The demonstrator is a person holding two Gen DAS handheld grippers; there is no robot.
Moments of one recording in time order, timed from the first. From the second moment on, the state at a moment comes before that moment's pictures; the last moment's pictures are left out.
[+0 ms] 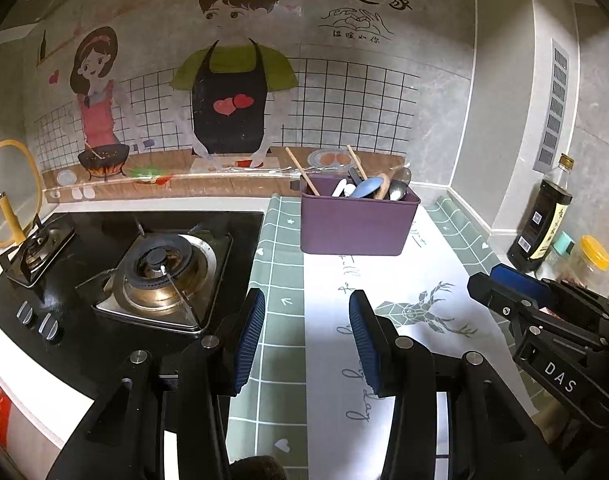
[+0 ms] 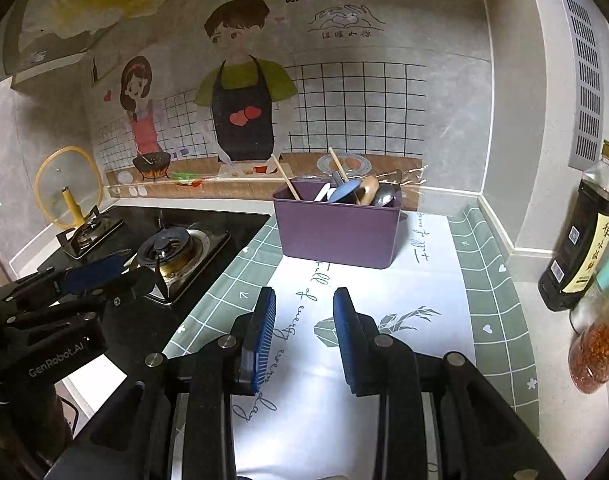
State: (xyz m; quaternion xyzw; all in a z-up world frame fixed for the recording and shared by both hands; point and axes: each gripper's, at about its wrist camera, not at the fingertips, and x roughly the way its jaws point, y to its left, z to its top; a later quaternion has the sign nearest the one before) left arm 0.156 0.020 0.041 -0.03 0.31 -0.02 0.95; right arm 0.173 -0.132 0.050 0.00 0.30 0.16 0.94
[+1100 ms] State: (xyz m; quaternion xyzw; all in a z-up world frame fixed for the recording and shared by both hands) left arm 0.156 0.014 0.039 -0.03 0.31 -0.03 0.95; right arm 0.168 -0.135 0.053 0.00 0.30 0.15 0.94
